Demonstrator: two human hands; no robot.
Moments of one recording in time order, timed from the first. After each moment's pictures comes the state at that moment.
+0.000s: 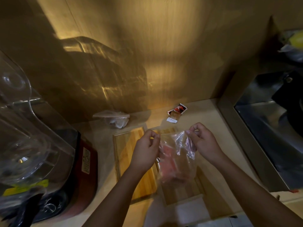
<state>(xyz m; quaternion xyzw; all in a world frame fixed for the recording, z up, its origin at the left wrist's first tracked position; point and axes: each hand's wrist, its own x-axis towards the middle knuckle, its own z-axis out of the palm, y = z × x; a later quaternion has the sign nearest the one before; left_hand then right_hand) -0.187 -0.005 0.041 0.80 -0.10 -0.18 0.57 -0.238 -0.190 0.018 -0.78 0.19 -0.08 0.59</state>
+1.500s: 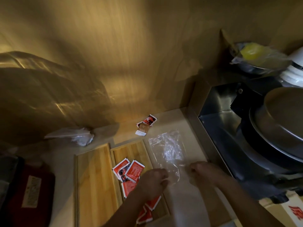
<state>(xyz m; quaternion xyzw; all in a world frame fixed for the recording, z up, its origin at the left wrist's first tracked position) -0.219 -0.114 -0.057 0.85 -0.41 -0.26 0.22 -0.303 -0.324 -0.043 -0.93 0.15 0.26 0.19</state>
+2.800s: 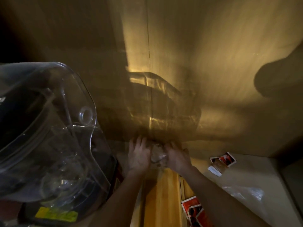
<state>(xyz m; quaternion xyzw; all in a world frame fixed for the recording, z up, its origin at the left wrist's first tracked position) -0.026 0.079 0.000 0.99 -0.11 0.03 -0.01 -0.026 -0.067 -0.017 -0.98 -0.04 0.09 0.17</state>
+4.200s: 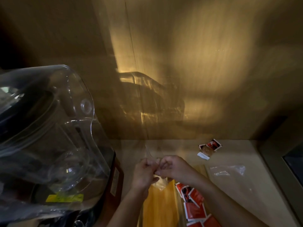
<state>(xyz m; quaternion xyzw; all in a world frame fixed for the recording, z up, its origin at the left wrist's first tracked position) -0.144 0.057 0.049 0.73 0.14 -0.16 0.66 -0.139 -0.077 0.036 -0.80 -0.04 0.17 0.57</state>
